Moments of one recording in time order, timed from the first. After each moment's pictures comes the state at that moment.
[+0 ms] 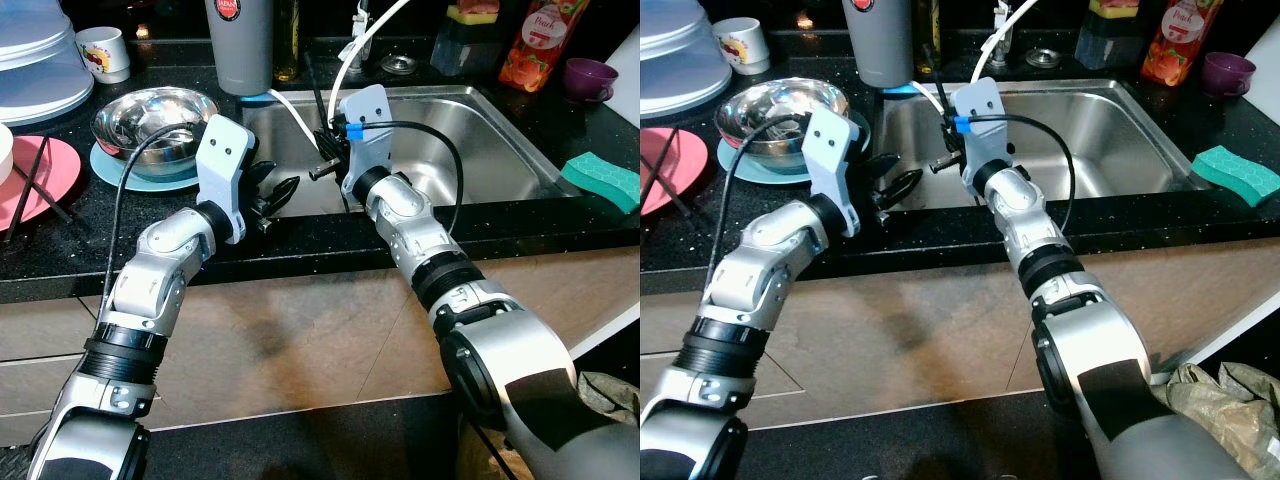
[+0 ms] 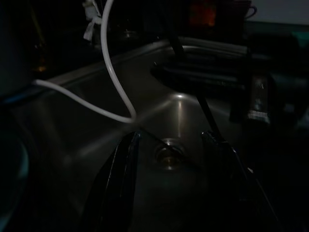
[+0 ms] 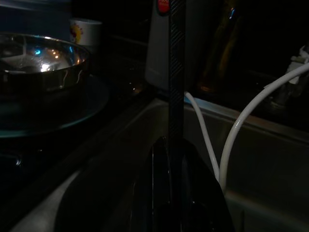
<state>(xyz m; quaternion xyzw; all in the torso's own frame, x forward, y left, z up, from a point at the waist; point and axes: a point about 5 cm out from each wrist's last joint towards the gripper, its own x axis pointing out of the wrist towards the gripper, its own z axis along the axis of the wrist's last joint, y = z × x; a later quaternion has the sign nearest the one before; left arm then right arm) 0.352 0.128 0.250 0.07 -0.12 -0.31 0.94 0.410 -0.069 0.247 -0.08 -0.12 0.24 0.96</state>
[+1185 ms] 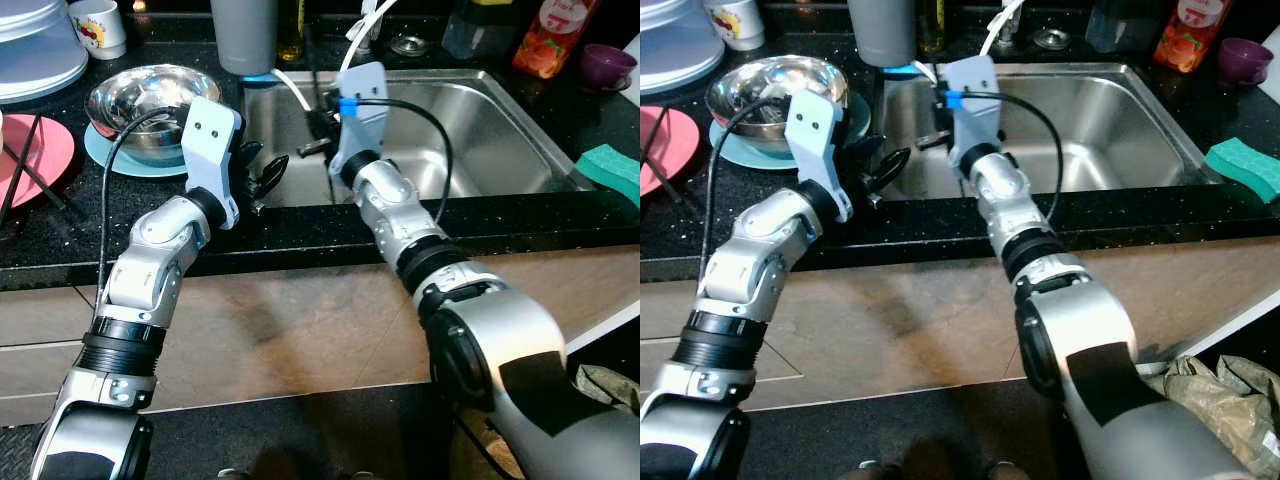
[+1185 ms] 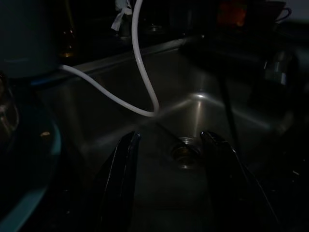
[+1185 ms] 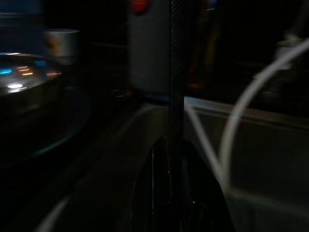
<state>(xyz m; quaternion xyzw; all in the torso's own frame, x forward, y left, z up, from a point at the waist) 0.352 0.137 0.260 0.06 -0.14 -0.28 0.95 0.417 -0.073 0.277 -0.02 -0.15 0.18 0.97</state>
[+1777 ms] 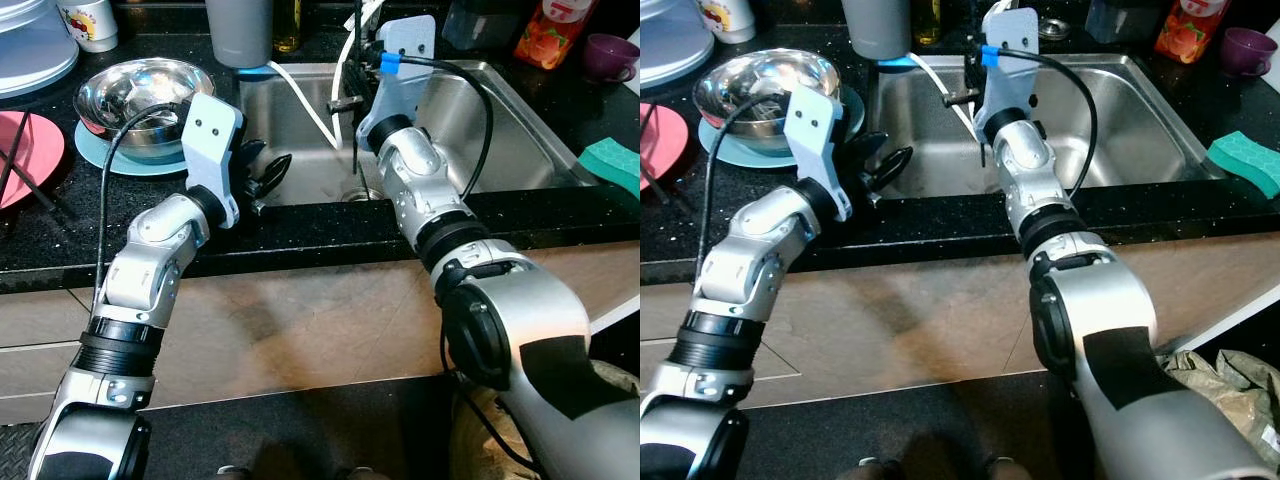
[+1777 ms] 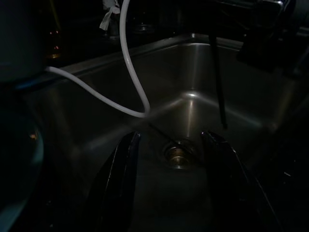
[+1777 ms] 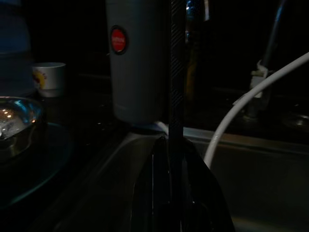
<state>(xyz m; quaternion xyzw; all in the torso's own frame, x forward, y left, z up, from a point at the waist) 0.349 0.134 0.264 0.06 -0.14 -0.29 0.94 0.417 -0.076 0.305 0.00 -0.20 0.18 0.96</state>
